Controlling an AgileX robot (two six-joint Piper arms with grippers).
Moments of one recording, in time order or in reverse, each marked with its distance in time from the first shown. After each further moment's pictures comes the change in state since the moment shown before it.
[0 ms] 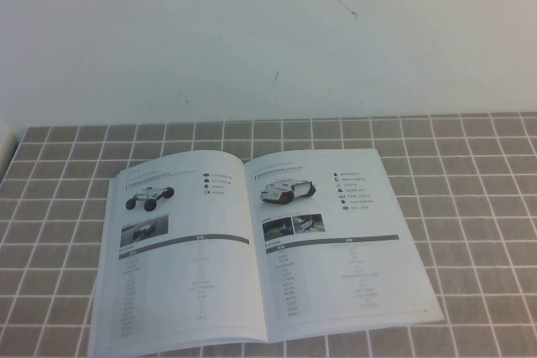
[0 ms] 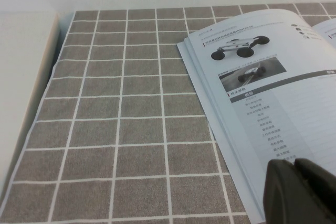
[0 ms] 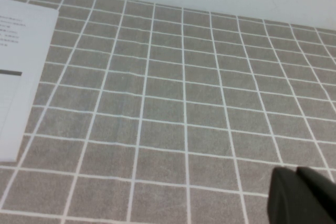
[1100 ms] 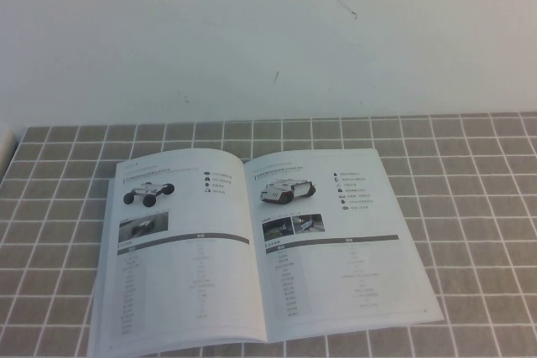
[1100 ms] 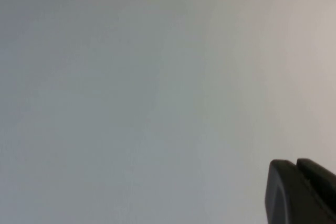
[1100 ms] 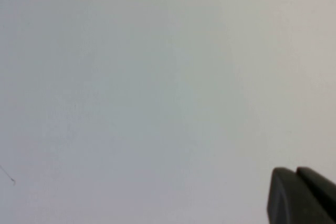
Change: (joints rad) right arm 0.000 0.000 0.011 0.000 -0.755 0.053; left arm 0.000 0.000 0.009 0.243 -1.161 0.053
